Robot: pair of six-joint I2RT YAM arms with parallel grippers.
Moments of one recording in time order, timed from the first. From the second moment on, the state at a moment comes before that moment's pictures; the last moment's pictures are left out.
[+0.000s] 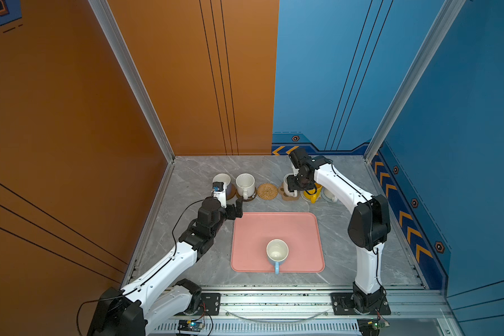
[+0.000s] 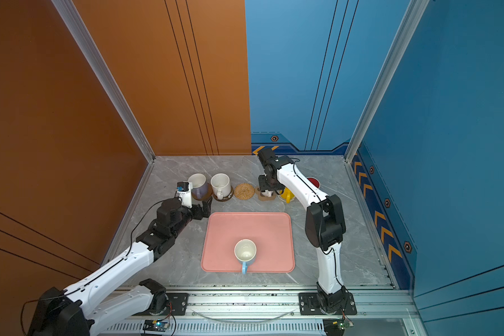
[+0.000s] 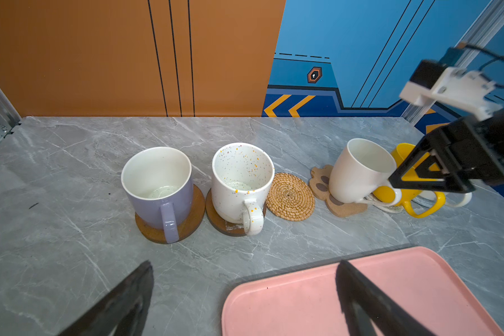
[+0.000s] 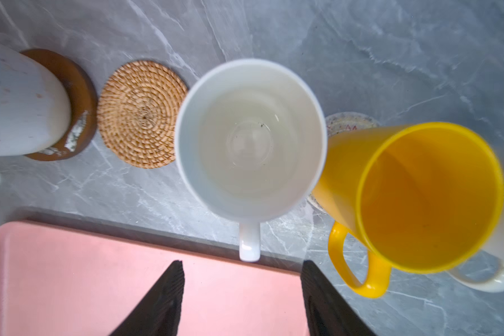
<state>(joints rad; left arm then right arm) -0.44 1.01 0.58 0.12 -0.18 -0.24 0.46 2.00 1.87 -1.04 0.08 0.28</state>
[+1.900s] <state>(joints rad) -0.47 1.06 0.60 0.11 -0.10 -0.30 1.08 1.62 1.16 1.27 1.56 -1.10</state>
